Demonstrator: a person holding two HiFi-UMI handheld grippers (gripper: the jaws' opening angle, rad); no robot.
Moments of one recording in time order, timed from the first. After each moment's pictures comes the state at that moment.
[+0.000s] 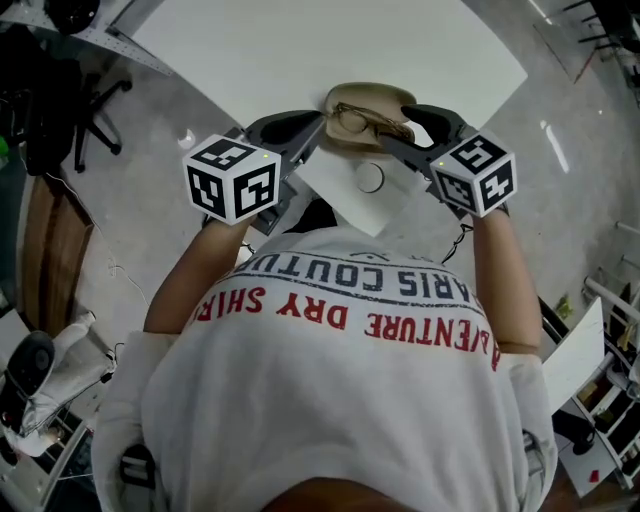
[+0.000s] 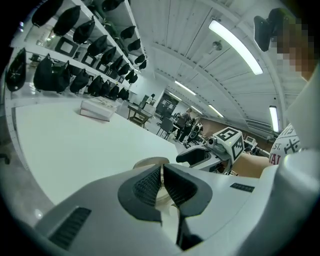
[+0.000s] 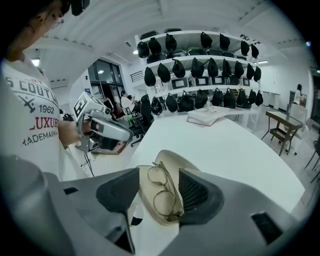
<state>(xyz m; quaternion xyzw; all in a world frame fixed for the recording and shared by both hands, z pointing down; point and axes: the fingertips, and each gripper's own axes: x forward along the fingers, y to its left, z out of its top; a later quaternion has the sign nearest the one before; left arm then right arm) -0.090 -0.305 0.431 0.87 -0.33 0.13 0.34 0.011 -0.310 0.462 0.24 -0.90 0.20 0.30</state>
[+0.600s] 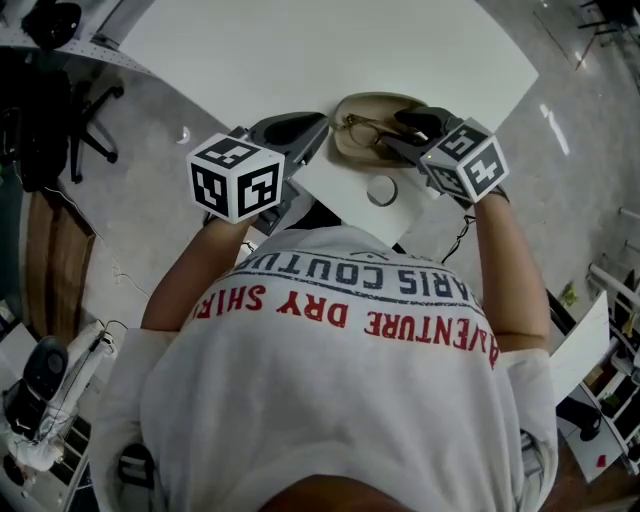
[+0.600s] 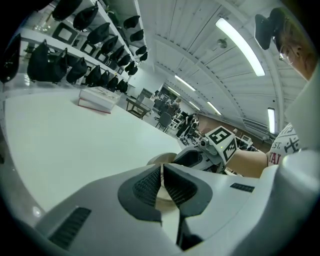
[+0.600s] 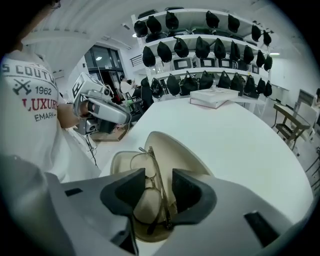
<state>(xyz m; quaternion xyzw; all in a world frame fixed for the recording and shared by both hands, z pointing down) -0.092 -0.316 0.458 0.87 -0.30 0.15 0.36 0.007 -0.311 0.514 0.20 -0.88 0.22 0.38</state>
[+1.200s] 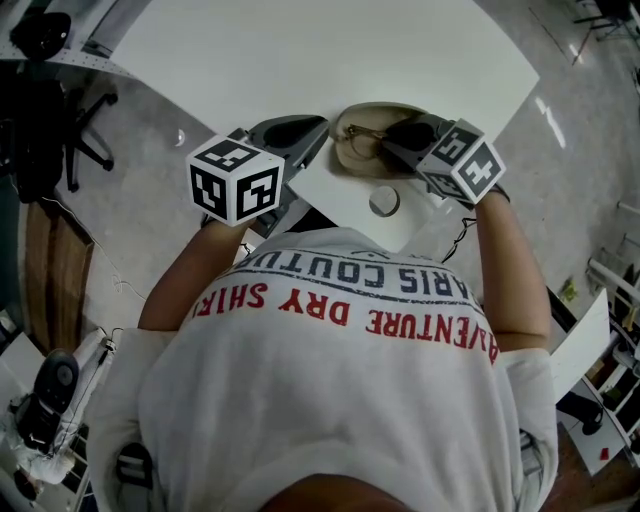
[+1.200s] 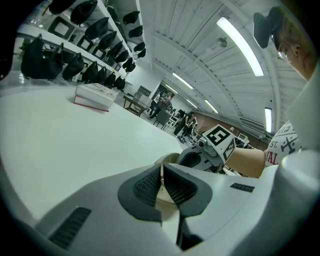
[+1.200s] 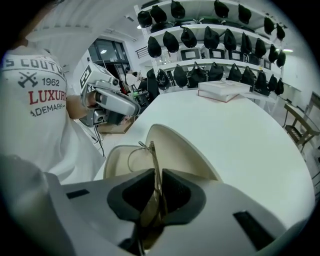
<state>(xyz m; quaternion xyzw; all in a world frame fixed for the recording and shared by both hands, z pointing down) -0.066 -0.318 0.459 0.88 -0.27 0.16 0.36 0.026 -0.297 0.522 0.15 -0.87 0.21 0.42</state>
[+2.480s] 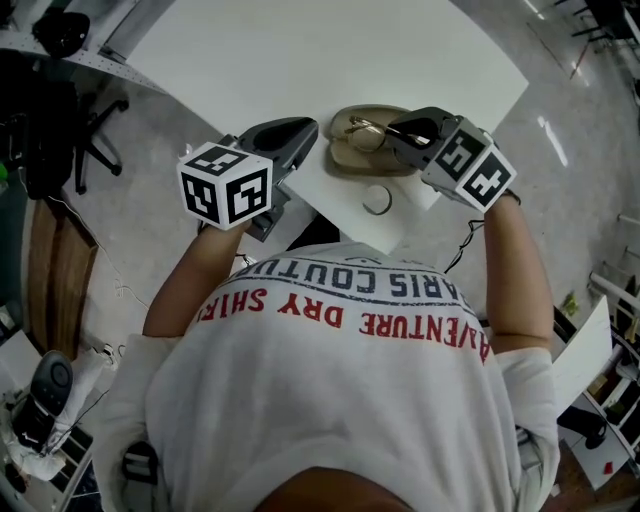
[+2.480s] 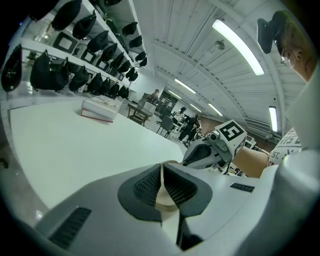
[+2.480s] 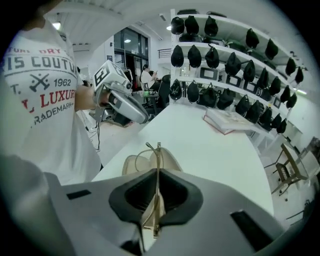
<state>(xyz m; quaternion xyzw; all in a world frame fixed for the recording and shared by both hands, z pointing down) -0.102 -0.329 0.449 0.87 -0.32 0.14 0.34 0.001 -0.318 0.479 0.14 -0.89 0.08 0.43</state>
